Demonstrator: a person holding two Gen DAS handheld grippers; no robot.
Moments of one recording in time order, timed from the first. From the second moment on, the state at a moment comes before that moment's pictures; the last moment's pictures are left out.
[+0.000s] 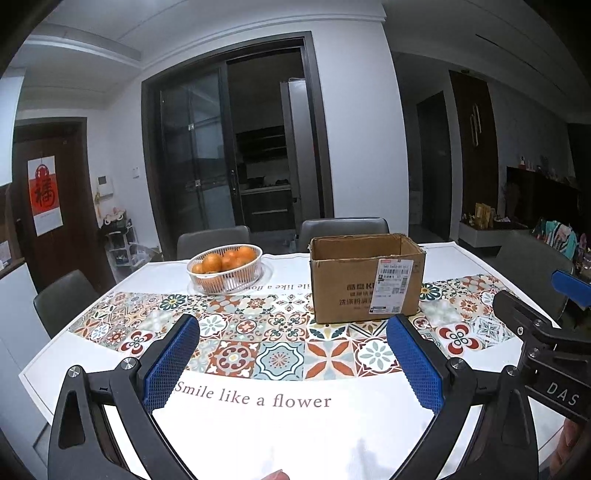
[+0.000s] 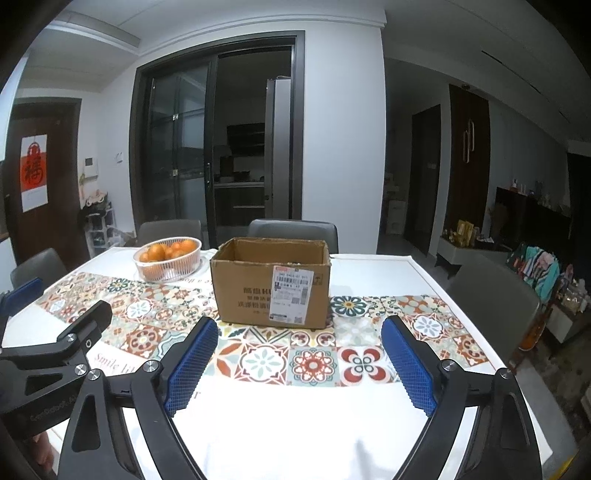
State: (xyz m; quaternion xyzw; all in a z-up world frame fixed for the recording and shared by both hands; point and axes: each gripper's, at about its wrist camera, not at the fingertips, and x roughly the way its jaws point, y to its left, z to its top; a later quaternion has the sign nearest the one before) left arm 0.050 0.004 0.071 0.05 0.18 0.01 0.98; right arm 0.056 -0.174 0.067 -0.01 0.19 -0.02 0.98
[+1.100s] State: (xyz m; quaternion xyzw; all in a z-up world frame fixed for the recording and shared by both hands) left arm 0.031 0.001 0.070 0.05 0.17 -0.01 0.98; right arm 0.046 -0.181 0.061 0.01 0.20 -0.03 0.98
